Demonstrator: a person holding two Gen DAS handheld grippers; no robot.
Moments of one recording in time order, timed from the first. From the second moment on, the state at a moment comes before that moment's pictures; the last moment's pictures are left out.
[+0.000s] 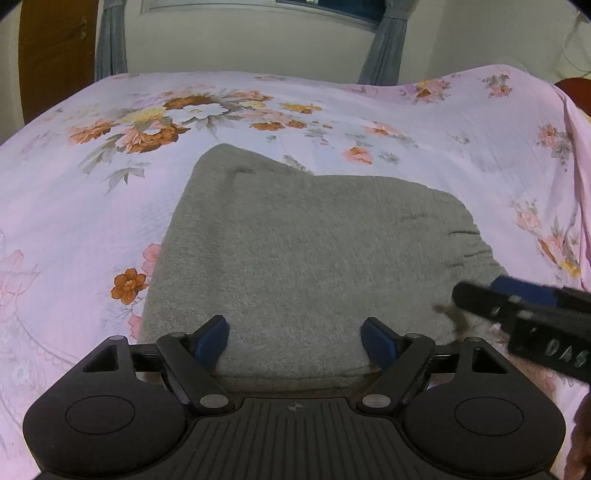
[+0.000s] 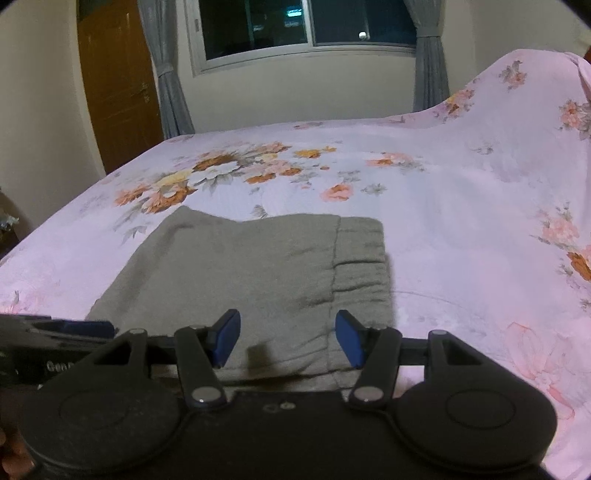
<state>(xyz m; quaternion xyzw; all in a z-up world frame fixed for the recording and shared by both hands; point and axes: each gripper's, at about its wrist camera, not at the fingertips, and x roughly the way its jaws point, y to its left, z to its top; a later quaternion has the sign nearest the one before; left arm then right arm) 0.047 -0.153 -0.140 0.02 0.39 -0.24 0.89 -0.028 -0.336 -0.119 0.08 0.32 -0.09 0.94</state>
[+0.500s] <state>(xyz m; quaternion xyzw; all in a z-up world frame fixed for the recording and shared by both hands) 0.073 -0.127 -0.130 0.02 0.38 -0.20 0.90 -0.034 -0.360 -0.119 0.11 0.32 -0.09 0.94</state>
